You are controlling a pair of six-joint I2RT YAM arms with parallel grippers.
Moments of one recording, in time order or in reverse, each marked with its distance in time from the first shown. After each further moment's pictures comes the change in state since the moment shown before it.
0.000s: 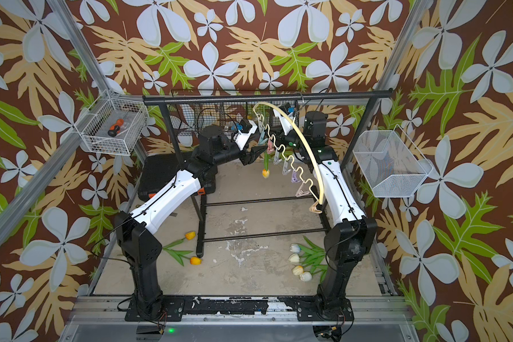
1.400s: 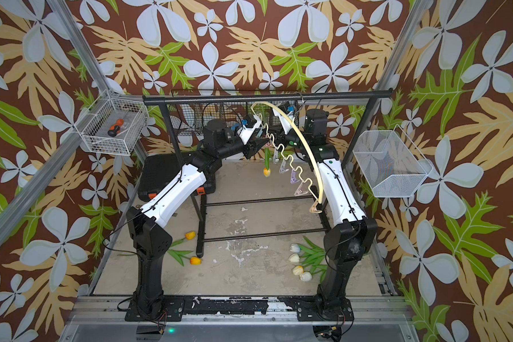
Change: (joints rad) left arm 0.002 0.119 0.196 -0.074 0.001 0.048; right arm 0.000 0.012 0.055 -0.052 -0.019 -0.042
